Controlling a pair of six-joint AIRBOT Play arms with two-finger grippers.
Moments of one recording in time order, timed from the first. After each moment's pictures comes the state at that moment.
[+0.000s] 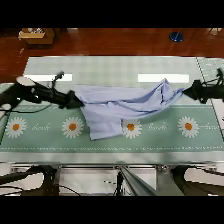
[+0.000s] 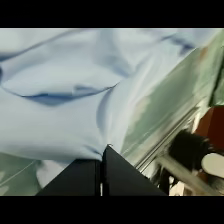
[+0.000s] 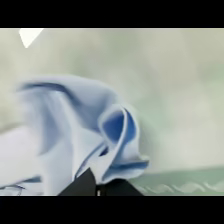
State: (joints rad) left arm 0.05 -1.38 1.00 0.59 -1.32 -1.15; right arm -0.53 -1.41 1.09 -0.72 1.13 1.22
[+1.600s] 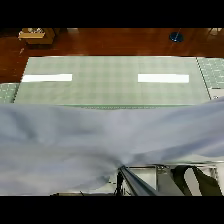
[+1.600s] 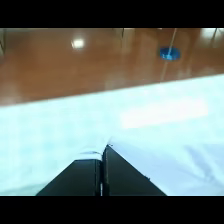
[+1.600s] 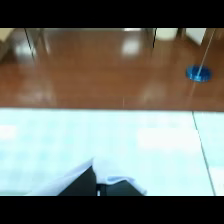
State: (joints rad) left arm 0.28 -0.56 2.00 1.03 -1.77 -1.54; right arm -0.51 -0.68 2.05 -1.07 1.77 1.52
